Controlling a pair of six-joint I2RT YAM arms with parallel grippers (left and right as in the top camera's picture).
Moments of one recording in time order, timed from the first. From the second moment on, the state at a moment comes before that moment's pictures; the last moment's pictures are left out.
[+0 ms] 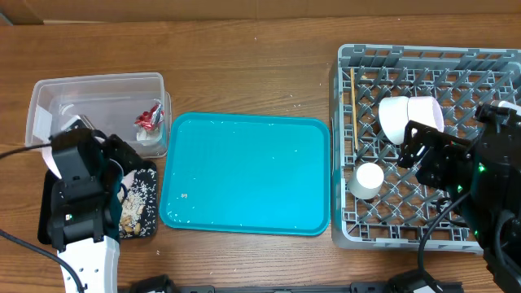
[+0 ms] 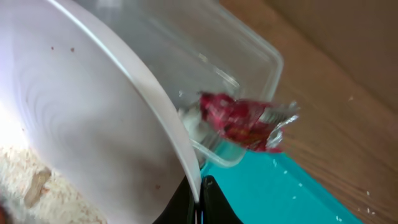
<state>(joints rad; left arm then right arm) 0.25 0.97 0.88 -0.60 -0.01 -0.46 0.31 0.94 1.53 -1.24 0.26 0.54</state>
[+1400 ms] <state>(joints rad) 0.24 1.01 0.85 -0.64 0.12 -0.31 0.31 0.94 1.53 -1.24 0.26 0.54</state>
